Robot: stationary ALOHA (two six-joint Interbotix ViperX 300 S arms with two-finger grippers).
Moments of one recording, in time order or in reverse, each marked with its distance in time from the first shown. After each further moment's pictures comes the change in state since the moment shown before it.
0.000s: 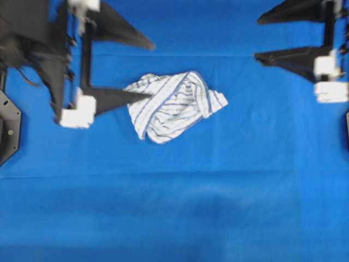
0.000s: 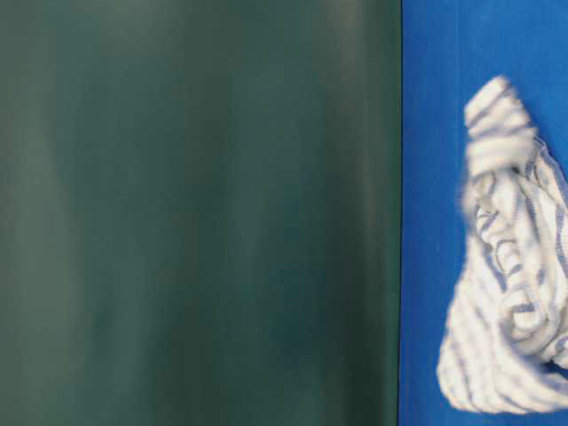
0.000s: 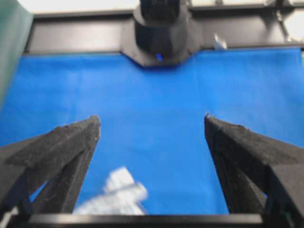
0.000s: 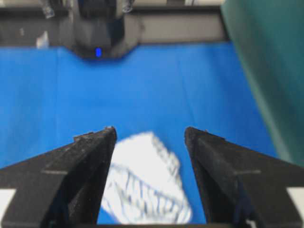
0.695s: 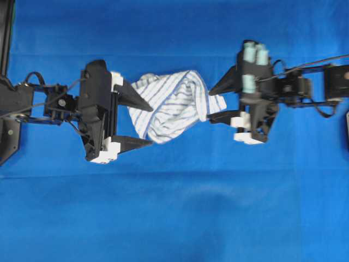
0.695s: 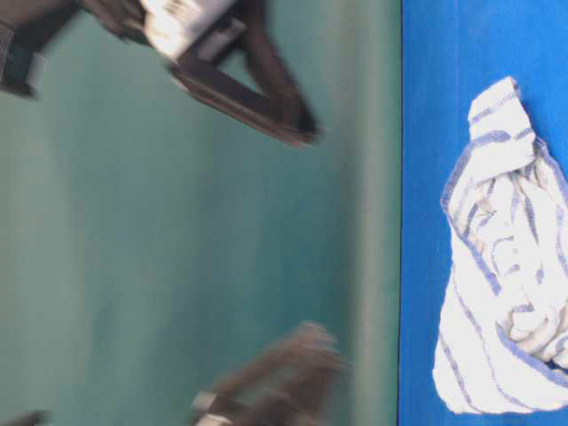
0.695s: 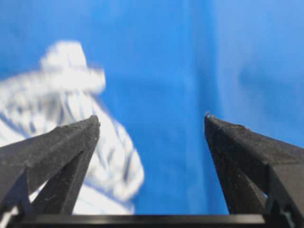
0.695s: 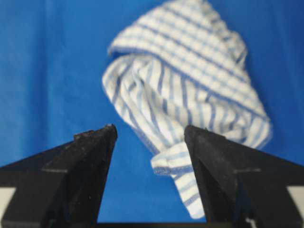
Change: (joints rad) left arm -0.063 0.195 0.443 -0.002 -0.419 -0.153; right arm 0.032 0.399 0.259 0.003 -0.331 0.087
